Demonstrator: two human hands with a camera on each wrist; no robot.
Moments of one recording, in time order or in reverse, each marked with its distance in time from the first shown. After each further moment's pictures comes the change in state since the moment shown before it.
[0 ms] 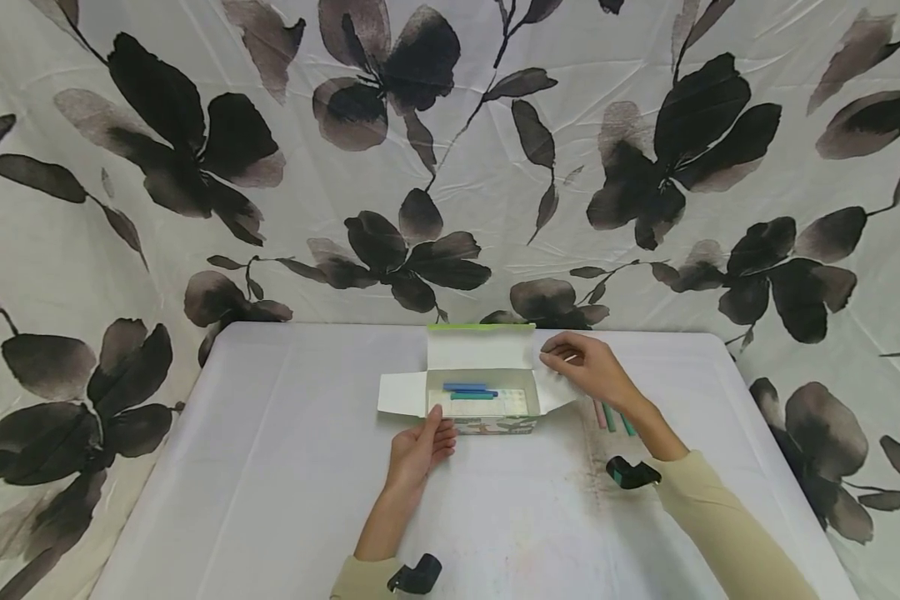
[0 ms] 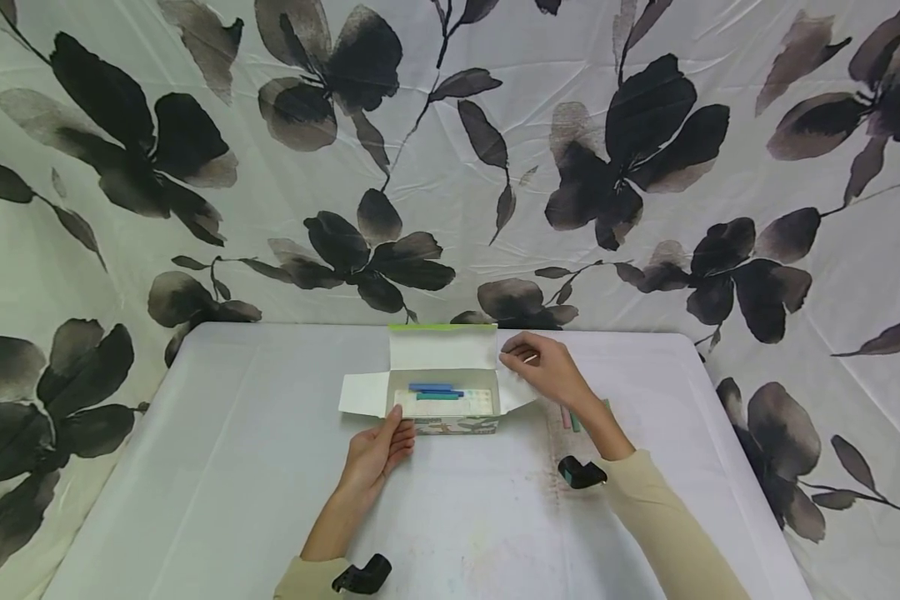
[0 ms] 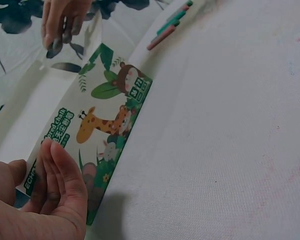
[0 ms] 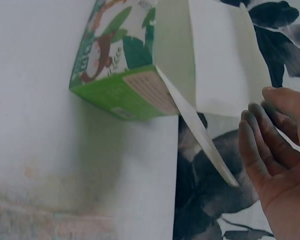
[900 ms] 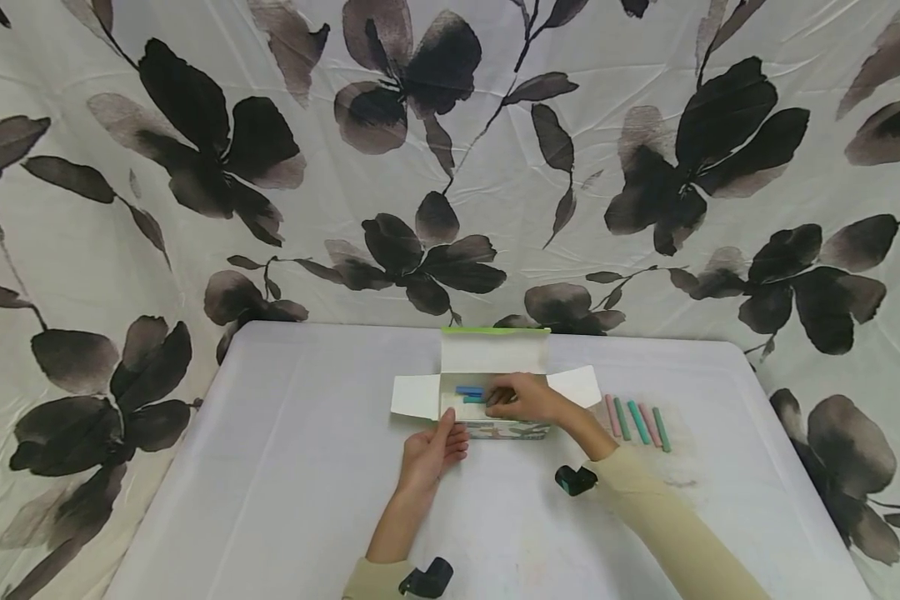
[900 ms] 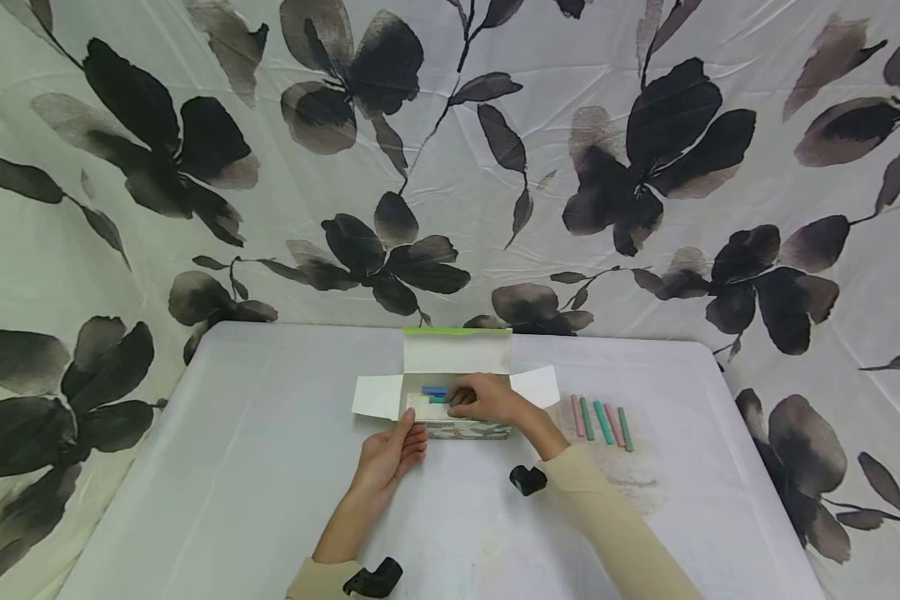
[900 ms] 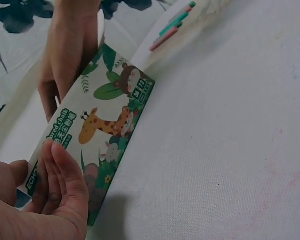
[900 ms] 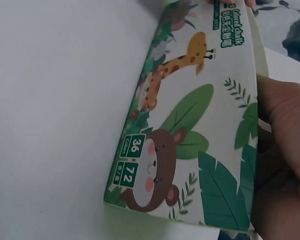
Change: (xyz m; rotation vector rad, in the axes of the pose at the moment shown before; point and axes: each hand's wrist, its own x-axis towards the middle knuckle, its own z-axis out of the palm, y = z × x) left_hand -0.004 0.004 0.001 -0.046 -0.006 -0.001; right_hand 0.034 -0.001 0.093 -0.014 -0.481 -0.143
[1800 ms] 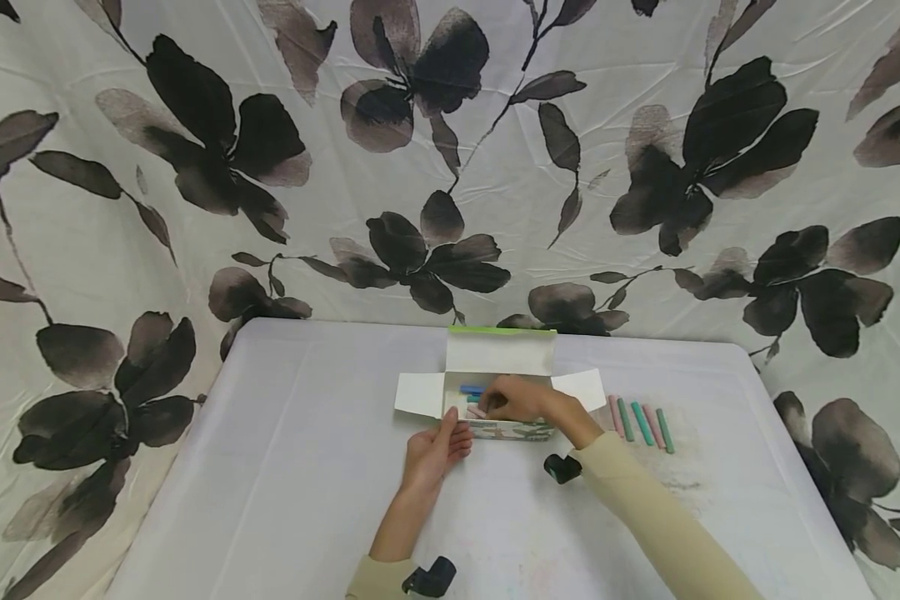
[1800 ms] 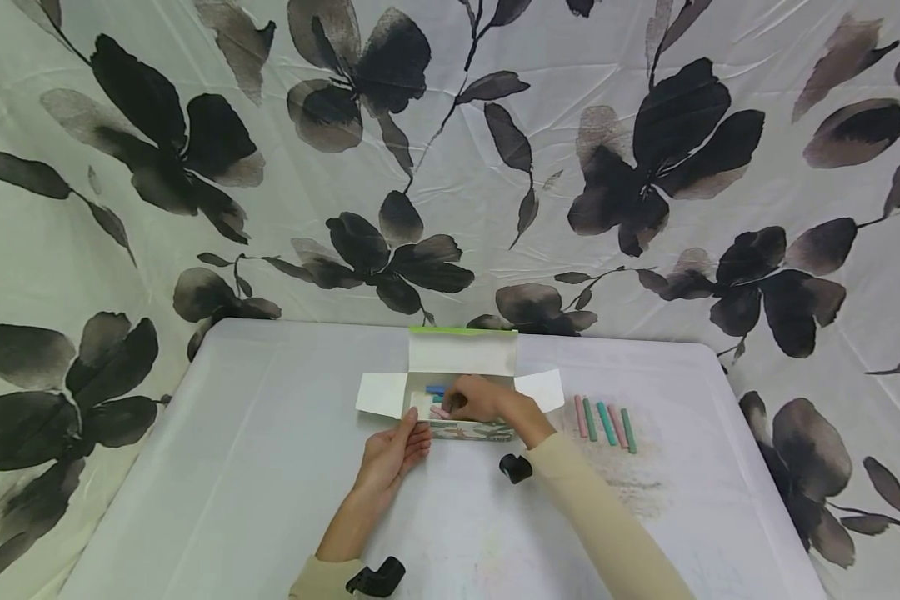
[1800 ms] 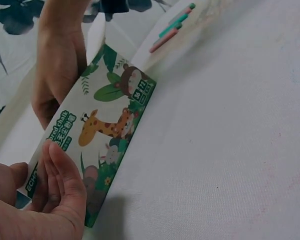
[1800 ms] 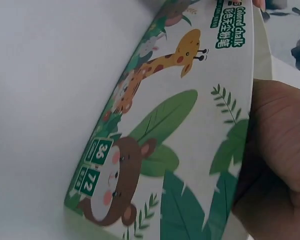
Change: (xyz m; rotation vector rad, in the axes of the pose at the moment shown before) left_hand 0.001 -0.001 0.001 -0.015 0.006 0.009; right_hand 0.021 -0.013 0.001 -0.168 -0.226 0.093
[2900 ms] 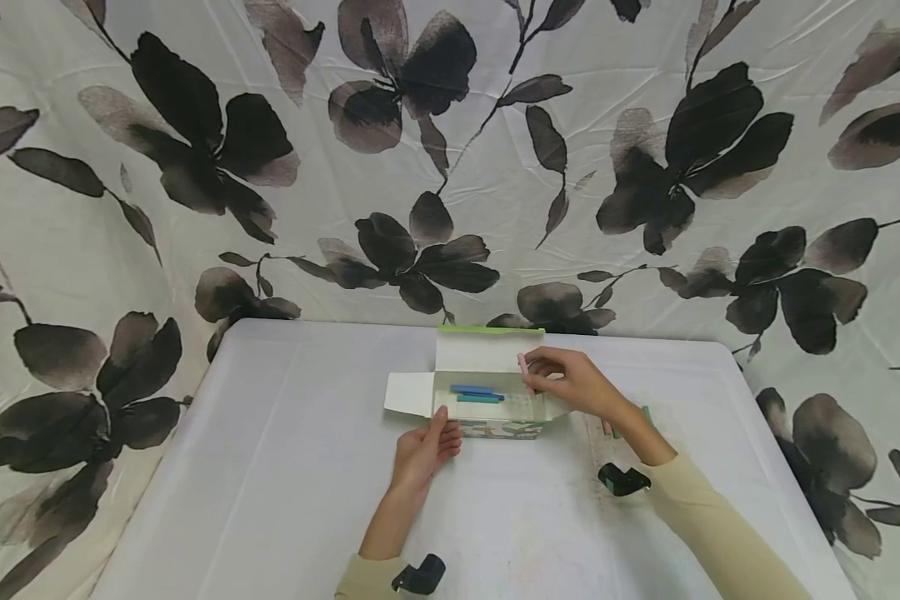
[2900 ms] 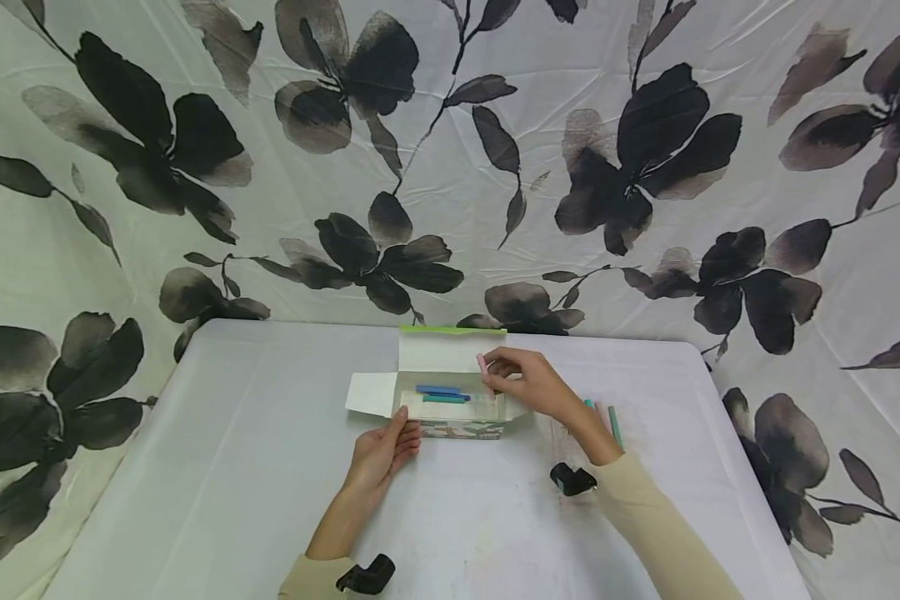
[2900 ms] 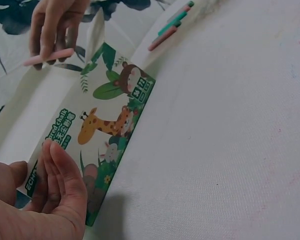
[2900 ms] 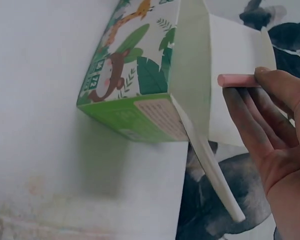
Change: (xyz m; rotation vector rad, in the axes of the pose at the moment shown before) left_hand 0.000 0.001 0.000 0.044 0.008 -0.010; right_hand -0.085 0.011 -0.034 0.220 0.506 -0.026
